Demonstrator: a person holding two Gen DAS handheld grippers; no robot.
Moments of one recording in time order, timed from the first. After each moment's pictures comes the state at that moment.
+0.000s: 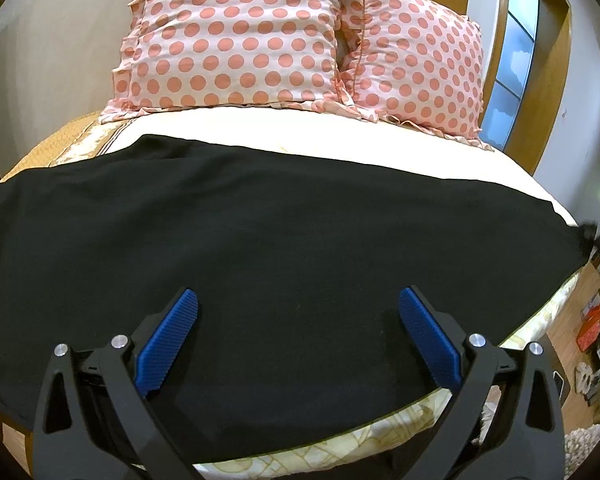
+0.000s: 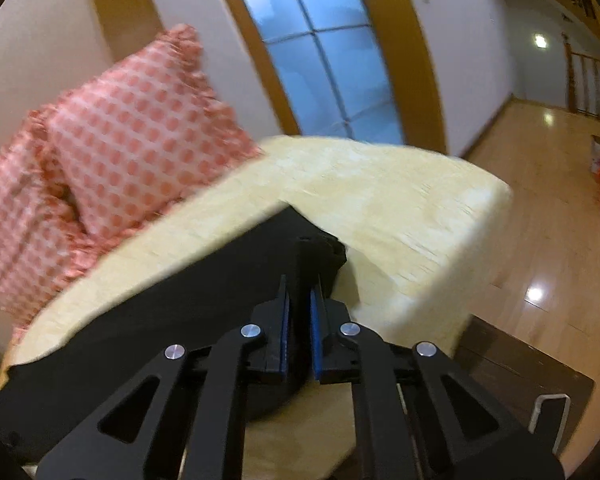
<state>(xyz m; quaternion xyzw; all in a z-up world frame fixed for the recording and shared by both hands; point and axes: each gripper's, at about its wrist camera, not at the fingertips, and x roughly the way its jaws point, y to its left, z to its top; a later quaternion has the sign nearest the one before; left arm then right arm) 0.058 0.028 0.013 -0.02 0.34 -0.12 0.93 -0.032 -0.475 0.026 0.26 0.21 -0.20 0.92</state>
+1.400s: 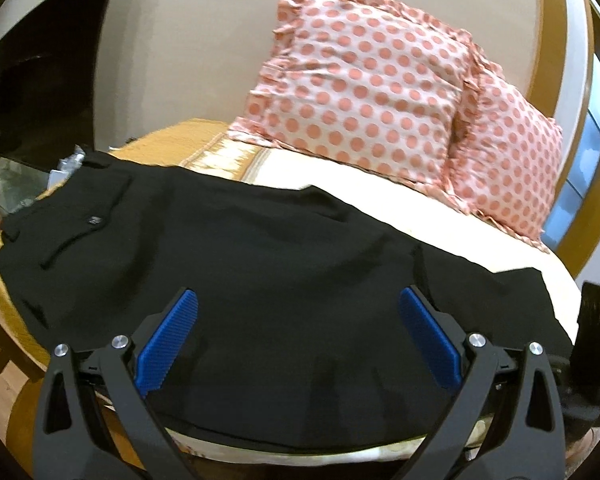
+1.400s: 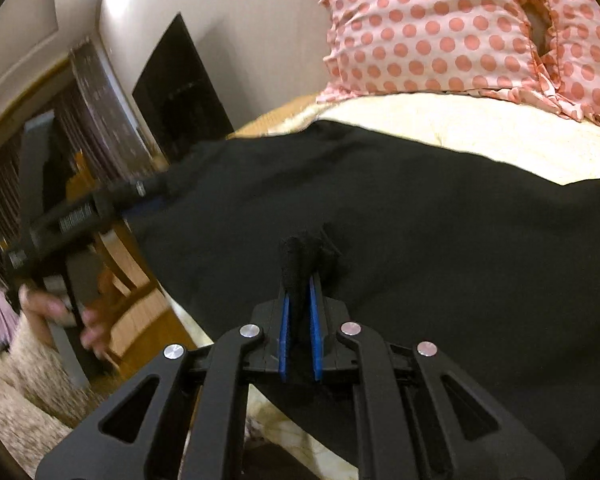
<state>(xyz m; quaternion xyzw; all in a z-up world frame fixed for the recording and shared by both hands) 0.029 0.148 0.050 -0.13 0.27 0.03 0.95 0.061 -0.075 0.018 0.04 0.34 0.39 0.85</state>
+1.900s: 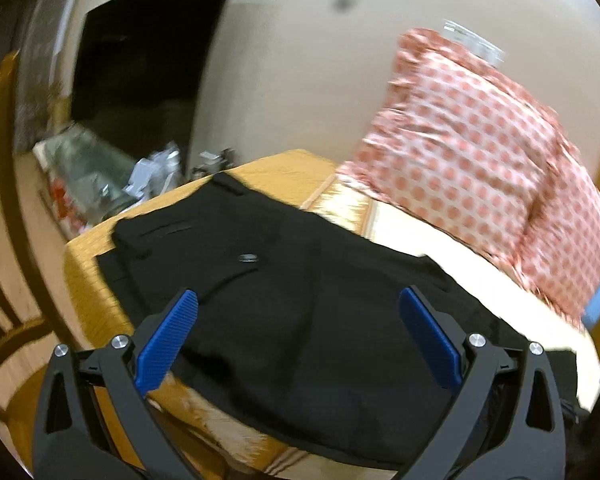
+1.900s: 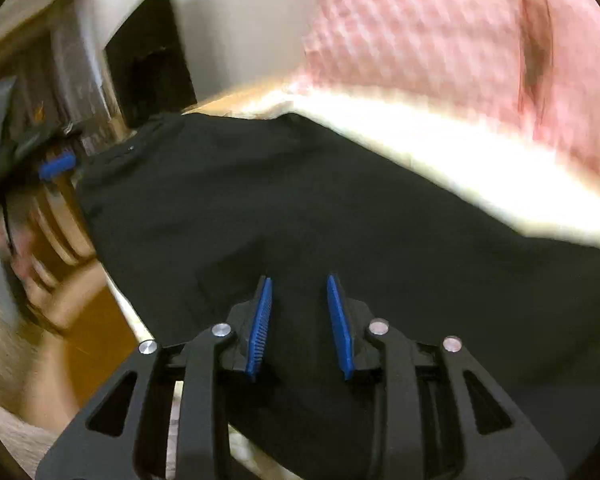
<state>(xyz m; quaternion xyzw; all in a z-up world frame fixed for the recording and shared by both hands) -0.006 0.251 0.067 -0.22 0.23 0.17 0.93 0.060 -0.055 0.033 -0.10 0.33 0.31 0.88</state>
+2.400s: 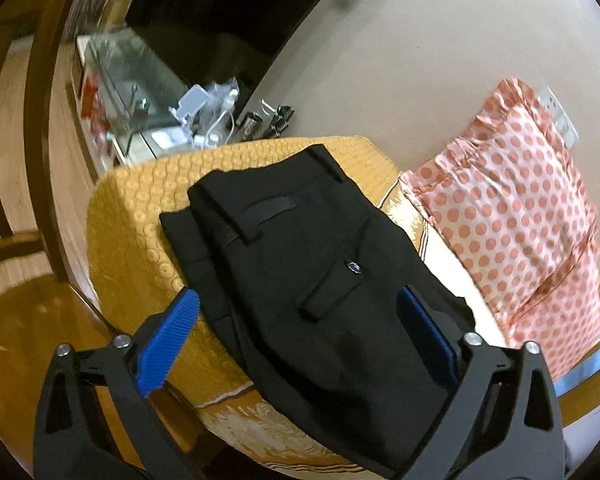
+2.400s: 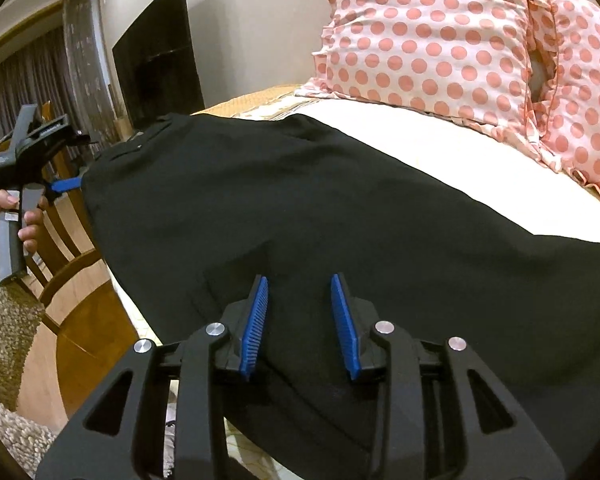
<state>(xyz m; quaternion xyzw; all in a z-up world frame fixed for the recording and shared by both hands) -0.022 0.344 0.030 -0.38 0.25 0.18 0.87 0.065 -0.059 0.030 -0.07 0.33 0.33 0.88</state>
